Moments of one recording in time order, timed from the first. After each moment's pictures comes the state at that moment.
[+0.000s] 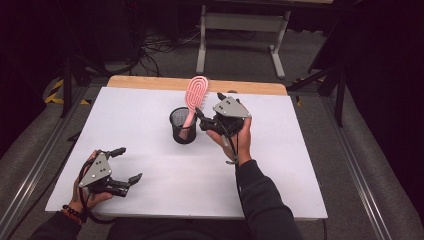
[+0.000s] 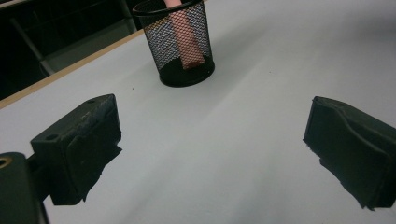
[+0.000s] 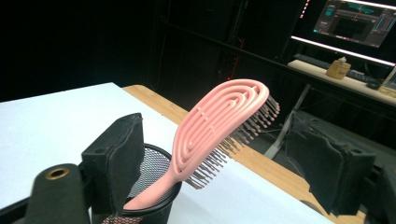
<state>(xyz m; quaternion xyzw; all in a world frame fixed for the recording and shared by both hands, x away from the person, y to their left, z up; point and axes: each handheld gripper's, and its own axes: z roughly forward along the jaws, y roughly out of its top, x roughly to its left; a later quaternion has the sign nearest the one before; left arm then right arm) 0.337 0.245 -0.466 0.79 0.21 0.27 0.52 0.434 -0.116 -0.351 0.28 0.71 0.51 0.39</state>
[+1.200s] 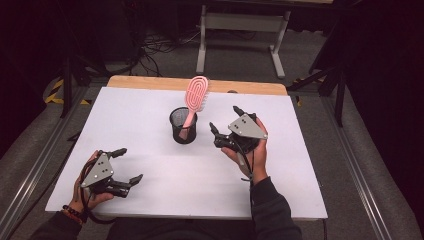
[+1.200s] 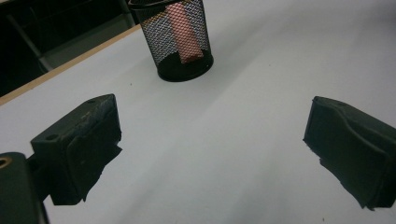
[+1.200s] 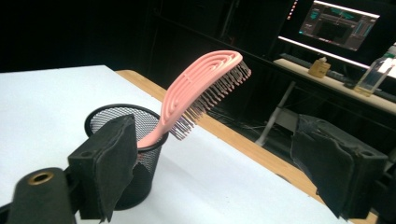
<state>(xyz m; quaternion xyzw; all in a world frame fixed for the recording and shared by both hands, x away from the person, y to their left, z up) 0.337 0.243 -0.467 0.79 0.21 0.27 0.51 0.394 -0.151 -0.368 0.27 0.71 0.49 0.43</state>
